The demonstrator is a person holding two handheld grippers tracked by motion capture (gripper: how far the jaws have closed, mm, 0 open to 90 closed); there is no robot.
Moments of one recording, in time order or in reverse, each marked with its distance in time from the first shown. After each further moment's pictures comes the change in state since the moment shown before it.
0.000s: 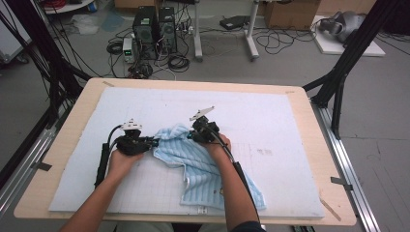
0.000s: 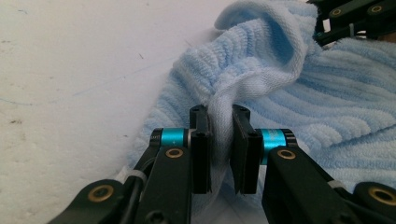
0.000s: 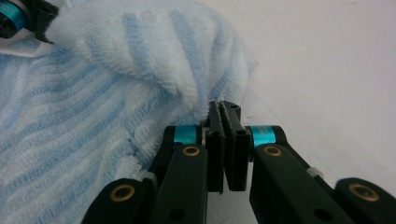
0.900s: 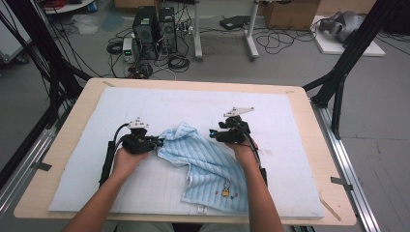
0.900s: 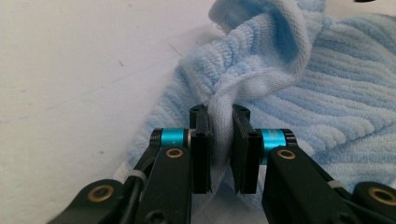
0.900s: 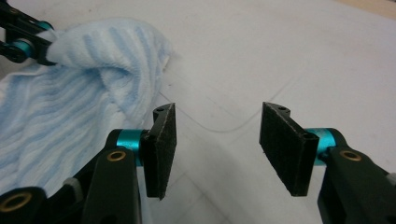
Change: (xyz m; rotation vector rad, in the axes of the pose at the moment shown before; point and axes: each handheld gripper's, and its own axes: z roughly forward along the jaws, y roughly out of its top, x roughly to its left) left arm -0.010 0.007 0.006 0.026 -0.004 0.021; right arm -0.037 -0.035 -0.067 -0.129 -0.058 0.120
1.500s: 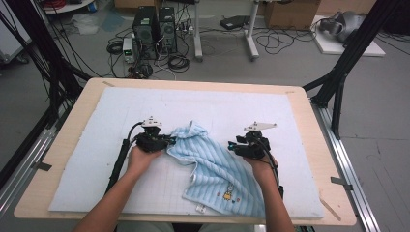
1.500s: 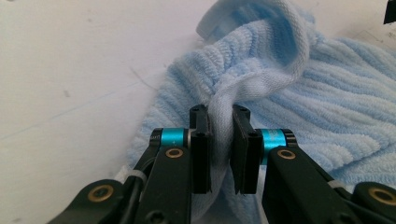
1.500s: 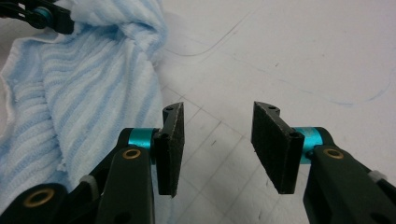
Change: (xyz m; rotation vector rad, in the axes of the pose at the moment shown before) left arm -0.018 0.013 0.028 -0.013 -0.014 -0.018; right arm -0.003 -0.055 -0.059 -0.004 -0.075 0.099
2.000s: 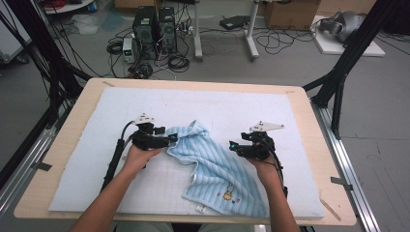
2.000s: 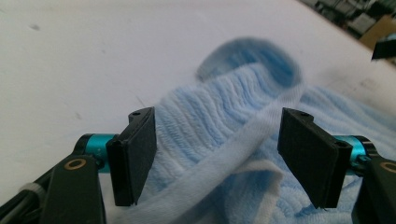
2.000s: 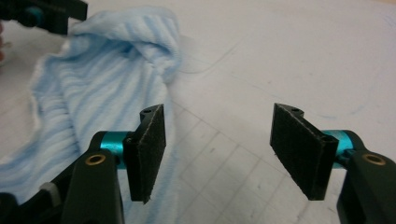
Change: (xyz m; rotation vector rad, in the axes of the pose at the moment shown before) left arm -0.007 0.002 0.006 -0.076 -0.013 -0.059; right arm -0.004 -0.001 -0.016 -0.066 -0.004 0.008
